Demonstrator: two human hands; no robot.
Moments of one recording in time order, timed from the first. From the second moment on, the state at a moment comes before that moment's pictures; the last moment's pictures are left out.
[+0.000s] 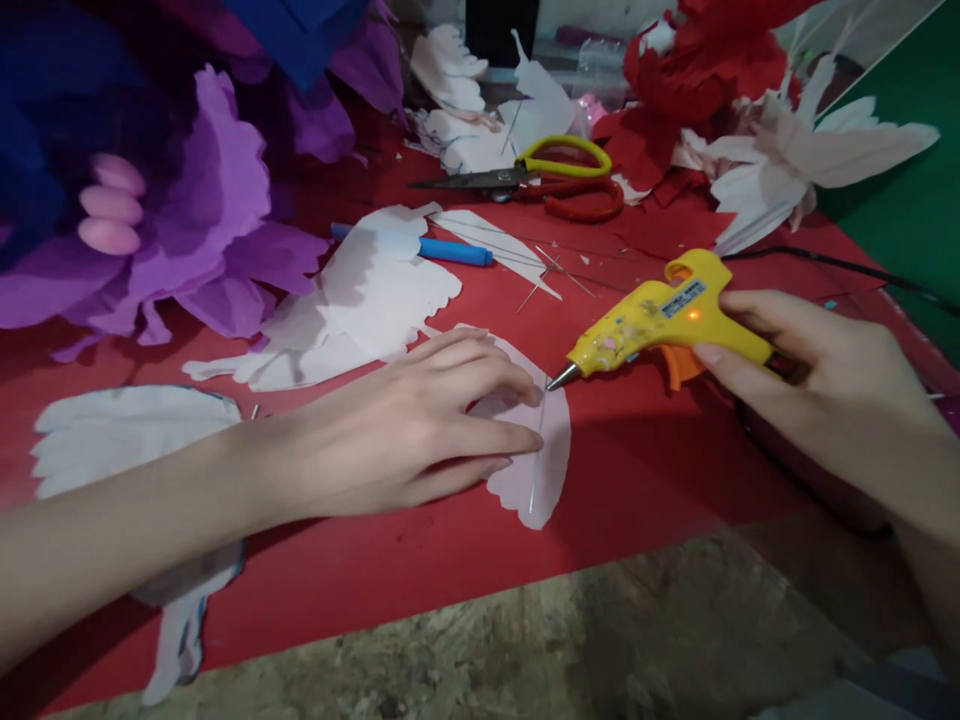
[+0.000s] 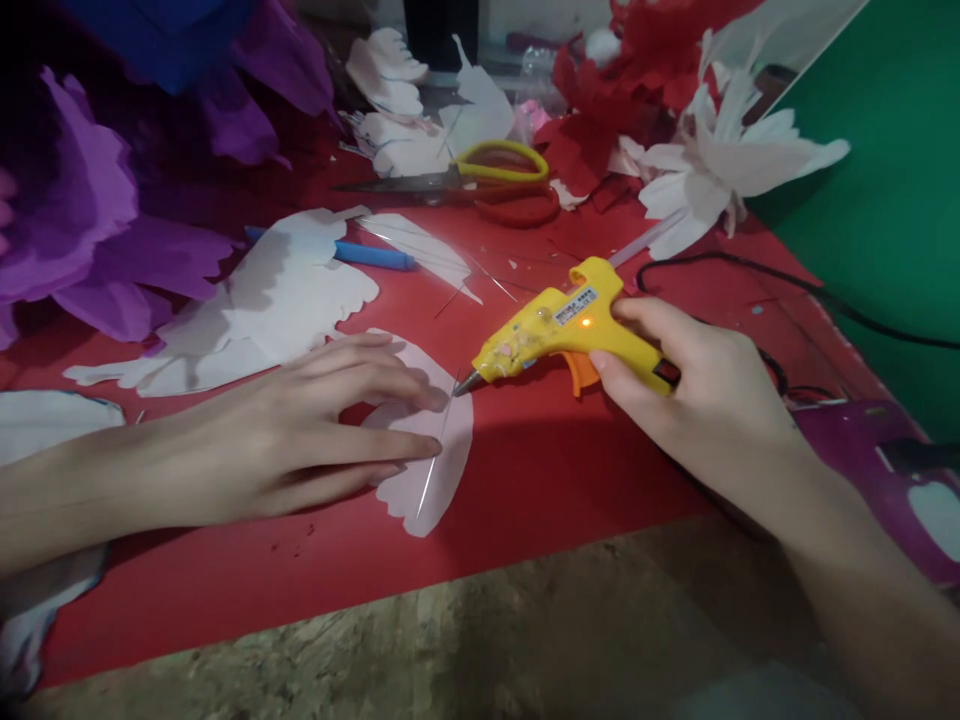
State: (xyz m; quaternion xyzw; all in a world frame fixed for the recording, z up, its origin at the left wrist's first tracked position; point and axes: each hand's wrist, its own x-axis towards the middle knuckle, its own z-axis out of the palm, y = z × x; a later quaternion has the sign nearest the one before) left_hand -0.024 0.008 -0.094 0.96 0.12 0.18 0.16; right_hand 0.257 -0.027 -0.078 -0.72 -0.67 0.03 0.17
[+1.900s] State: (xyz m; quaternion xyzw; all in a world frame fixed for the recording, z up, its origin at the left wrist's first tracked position) left_hand -0.005 -0.010 -0.090 0.94 0.25 0.16 0.18; right_hand 0.253 -0.025 -0.079 -0.71 -0.68 0.03 0.16
